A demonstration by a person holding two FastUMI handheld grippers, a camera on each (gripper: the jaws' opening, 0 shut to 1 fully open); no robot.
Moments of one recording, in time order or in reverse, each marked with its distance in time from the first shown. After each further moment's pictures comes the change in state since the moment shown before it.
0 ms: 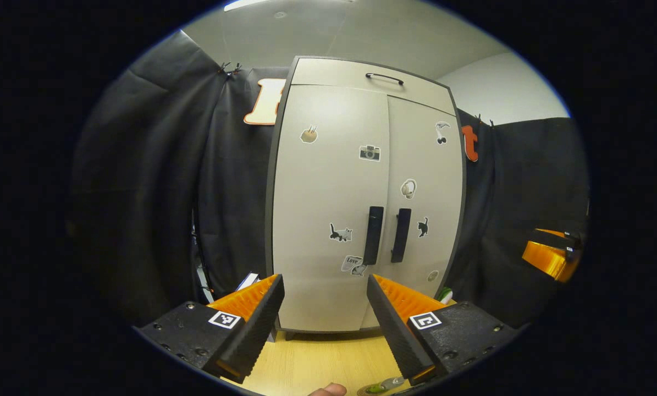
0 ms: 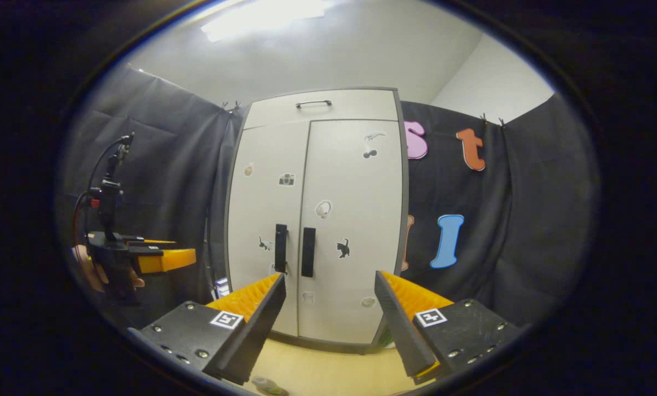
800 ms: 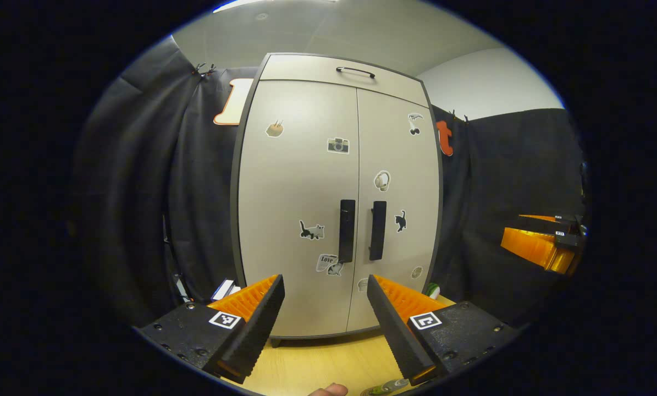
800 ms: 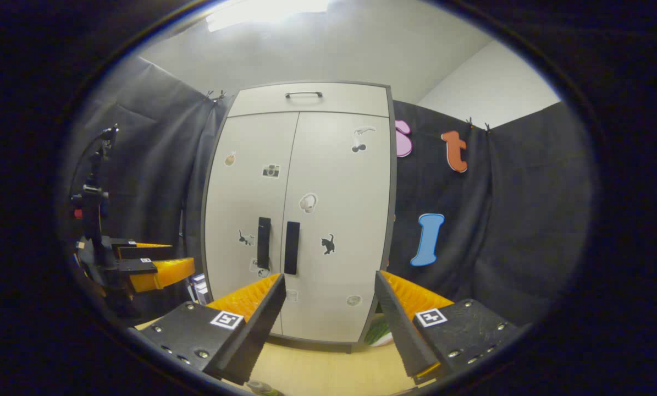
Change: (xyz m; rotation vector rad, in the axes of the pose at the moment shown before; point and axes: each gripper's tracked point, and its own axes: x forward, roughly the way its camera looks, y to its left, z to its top) left arm 0.028 -0.033 -0.017 0.042 -0.021 -0.147; right arm 0.009 0.007 -0.009 -0.045 0.030 -0.137
